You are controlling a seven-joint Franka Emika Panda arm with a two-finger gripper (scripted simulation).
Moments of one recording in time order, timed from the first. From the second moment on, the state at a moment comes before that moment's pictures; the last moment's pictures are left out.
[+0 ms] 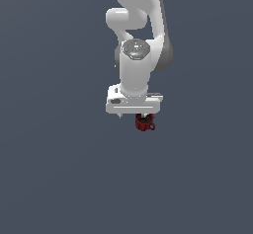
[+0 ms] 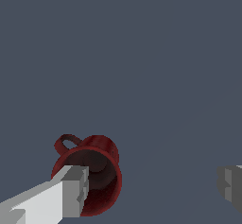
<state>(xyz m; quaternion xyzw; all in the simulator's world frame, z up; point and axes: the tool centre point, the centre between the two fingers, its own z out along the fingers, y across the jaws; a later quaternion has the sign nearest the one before) -0.003 0.024 0.169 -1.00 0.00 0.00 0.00</state>
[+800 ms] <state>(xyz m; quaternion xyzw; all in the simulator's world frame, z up) -0.007 0.016 0.159 -1.00 0.01 0.02 0.00</state>
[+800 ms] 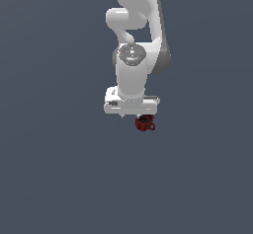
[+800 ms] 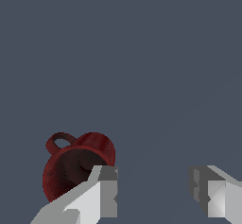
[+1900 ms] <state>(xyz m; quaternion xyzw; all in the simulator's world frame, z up) -0.036 0.100 0.112 -0.98 -0.06 0.20 -0.05</state>
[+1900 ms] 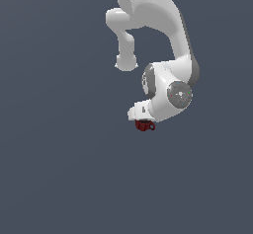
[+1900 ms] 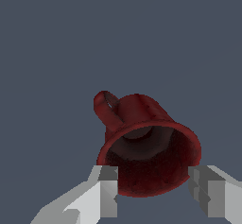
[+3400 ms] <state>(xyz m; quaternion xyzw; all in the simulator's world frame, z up) -0.071 0.126 0.079 -0.95 -0.09 0.28 -0.09</state>
